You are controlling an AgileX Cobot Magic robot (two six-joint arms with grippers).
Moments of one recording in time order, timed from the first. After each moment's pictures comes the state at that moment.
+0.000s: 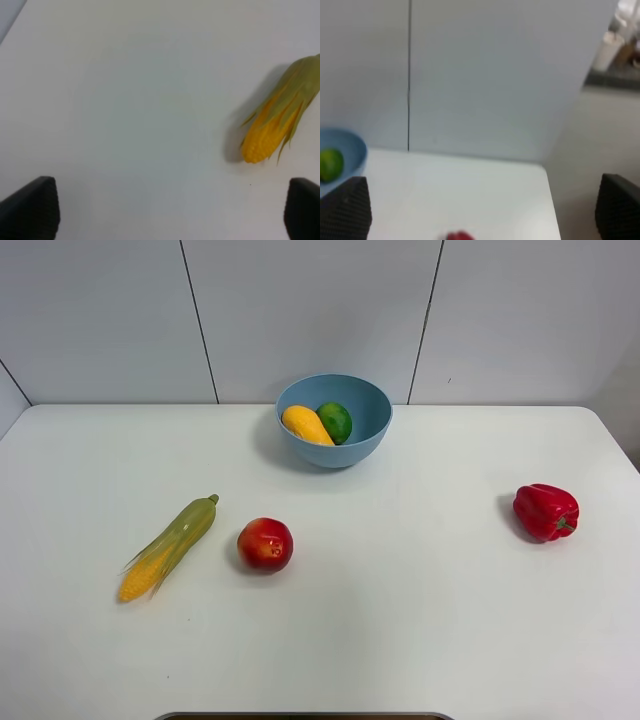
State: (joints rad) left arm 0.03 0.00 -0.44 0.06 1.09 -0.10; right arm 0.12 0.57 -1.43 -0.12 1.22 -0.05
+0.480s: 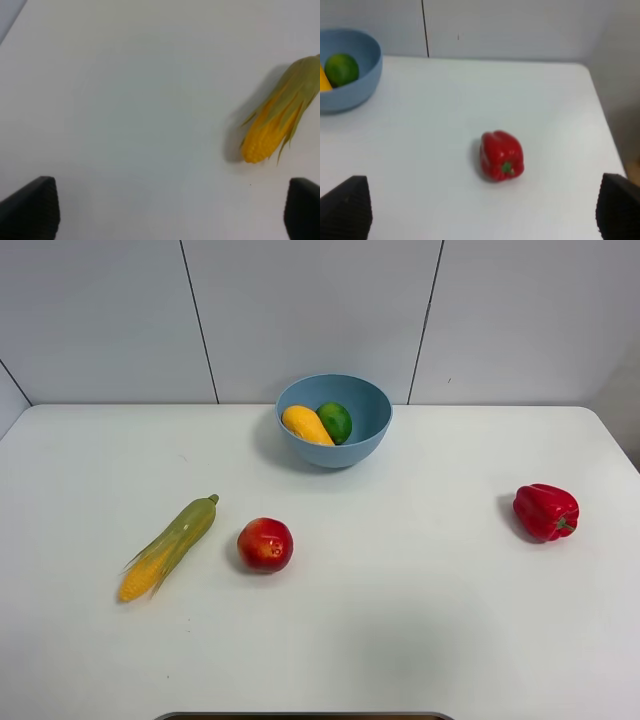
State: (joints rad) left arm 0.03 0.00 -0.44 0.06 1.09 -0.10; right arm 0.04 0.25 -0.87 -0.02 1.15 0.01
